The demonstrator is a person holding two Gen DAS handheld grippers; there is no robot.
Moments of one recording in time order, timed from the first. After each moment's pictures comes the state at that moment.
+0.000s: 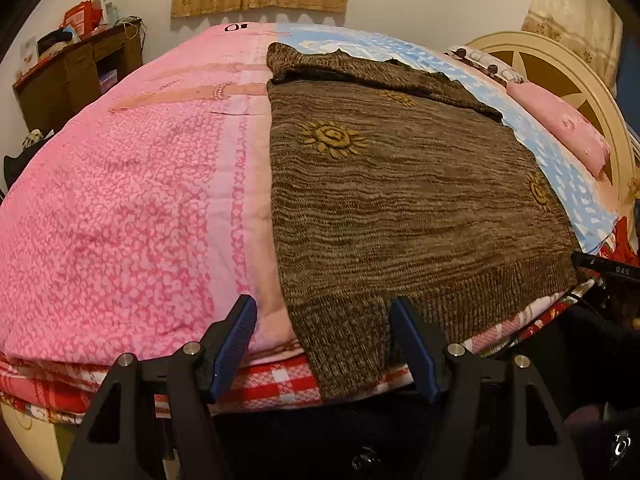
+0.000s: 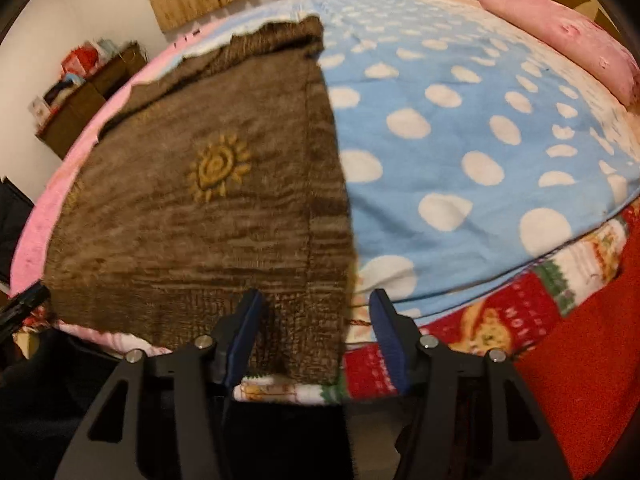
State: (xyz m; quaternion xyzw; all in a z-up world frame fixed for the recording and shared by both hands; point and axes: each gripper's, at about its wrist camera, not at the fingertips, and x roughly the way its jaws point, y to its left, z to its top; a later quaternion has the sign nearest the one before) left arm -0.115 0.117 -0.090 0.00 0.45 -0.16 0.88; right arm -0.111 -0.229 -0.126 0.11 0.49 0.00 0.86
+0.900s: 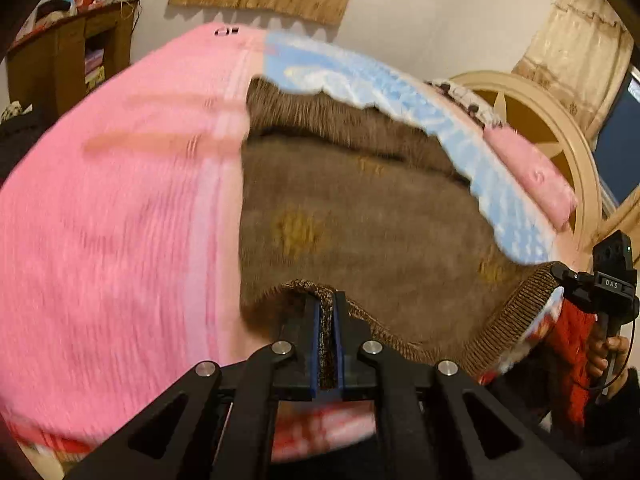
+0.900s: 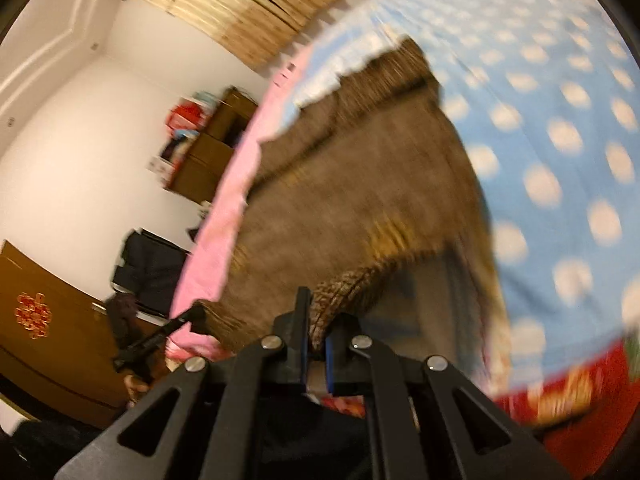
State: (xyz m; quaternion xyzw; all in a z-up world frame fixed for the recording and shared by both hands) left arm -0.056 0.123 -0.018 -0.10 0.44 -0.20 0.87; right arm -0.102 -0.258 -0.048 0.32 0.41 0.23 0.82
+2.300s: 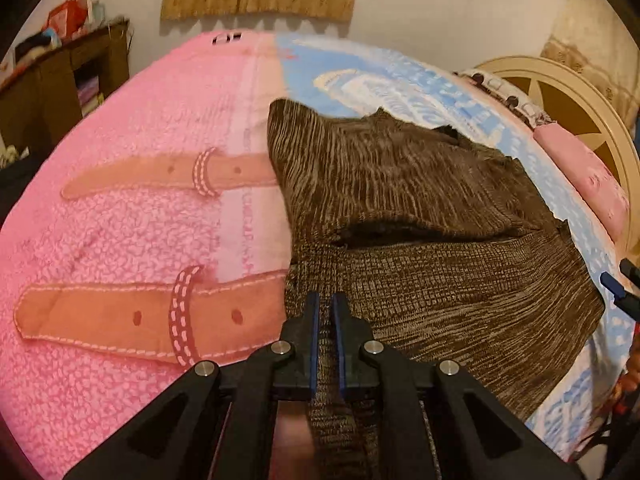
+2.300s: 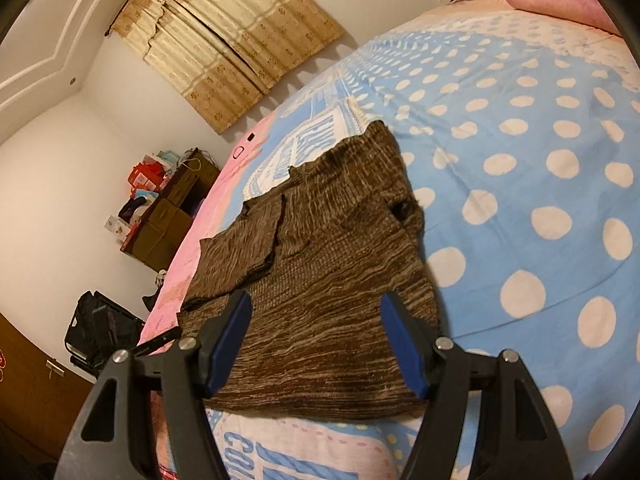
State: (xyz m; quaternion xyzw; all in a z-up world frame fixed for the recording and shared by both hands) left arm 0.129 0.110 -0.070 -0.02 0.43 -0.17 0.88; right arm 0.004 -0.280 -0.059 0.31 0.34 0.11 0.88
